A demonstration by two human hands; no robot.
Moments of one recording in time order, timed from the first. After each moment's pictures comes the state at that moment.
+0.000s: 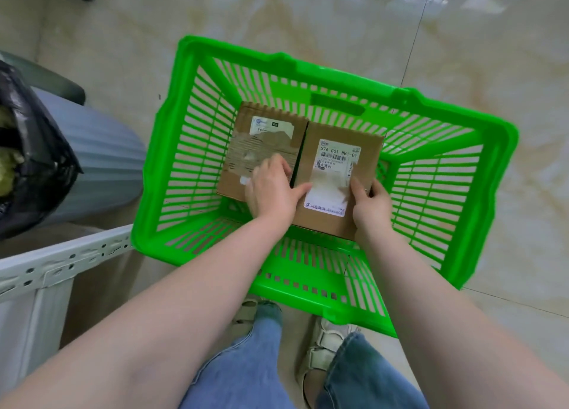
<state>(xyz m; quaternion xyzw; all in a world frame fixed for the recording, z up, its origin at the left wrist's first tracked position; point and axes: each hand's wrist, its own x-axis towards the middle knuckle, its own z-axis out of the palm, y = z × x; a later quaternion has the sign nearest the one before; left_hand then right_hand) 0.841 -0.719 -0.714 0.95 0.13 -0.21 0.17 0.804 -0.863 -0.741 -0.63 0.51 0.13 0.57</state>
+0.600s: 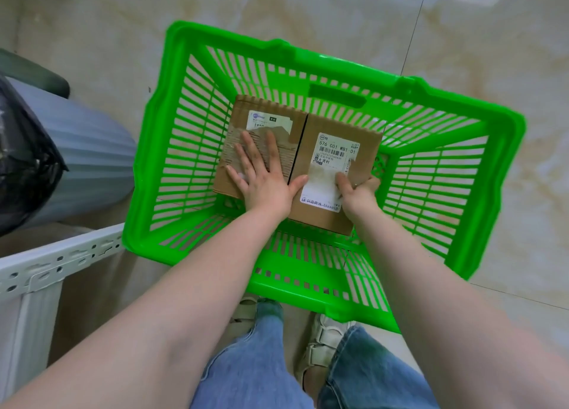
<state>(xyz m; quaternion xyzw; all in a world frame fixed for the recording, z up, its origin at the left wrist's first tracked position) 0.840 -0.708 -0.752 0.95 0.06 -0.29 0.08 0.814 -0.855 -0.748 -0.66 0.48 0.24 0.52</state>
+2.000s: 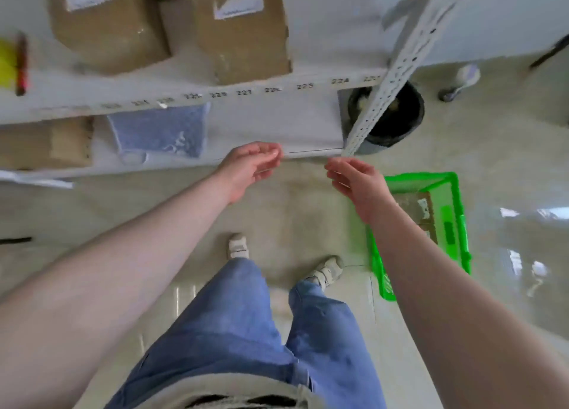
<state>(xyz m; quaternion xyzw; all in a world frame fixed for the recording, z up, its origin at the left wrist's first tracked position) 0.433 -0.469 -0.139 0.43 0.54 0.11 0.72 0.621 -0.591 -0.164 -0.63 -0.06 0.59 0.50</state>
